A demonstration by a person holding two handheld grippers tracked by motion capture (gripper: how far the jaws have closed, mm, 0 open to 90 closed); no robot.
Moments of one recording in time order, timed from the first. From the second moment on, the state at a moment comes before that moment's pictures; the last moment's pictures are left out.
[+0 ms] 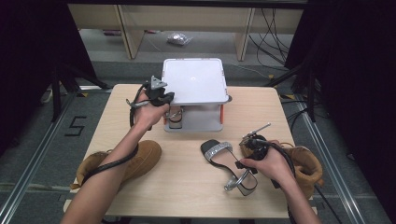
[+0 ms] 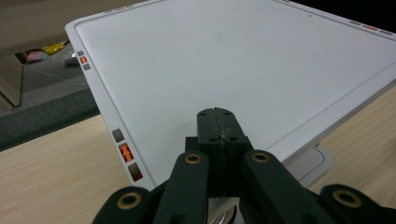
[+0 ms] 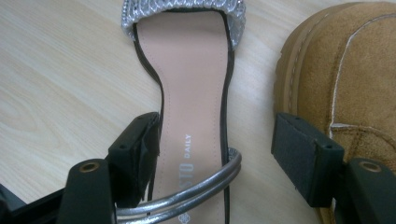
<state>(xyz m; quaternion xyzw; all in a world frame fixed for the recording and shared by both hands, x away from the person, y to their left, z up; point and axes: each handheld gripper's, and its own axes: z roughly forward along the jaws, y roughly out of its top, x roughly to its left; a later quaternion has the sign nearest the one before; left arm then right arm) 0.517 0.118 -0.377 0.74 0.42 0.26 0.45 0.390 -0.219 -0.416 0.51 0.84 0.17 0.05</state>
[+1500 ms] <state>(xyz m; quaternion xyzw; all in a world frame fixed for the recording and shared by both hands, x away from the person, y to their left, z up) 0.518 0.119 -0.375 0.75 0.42 0.26 0.44 0.411 -0.188 -0.457 0.47 0.88 0.08 -0.01</state>
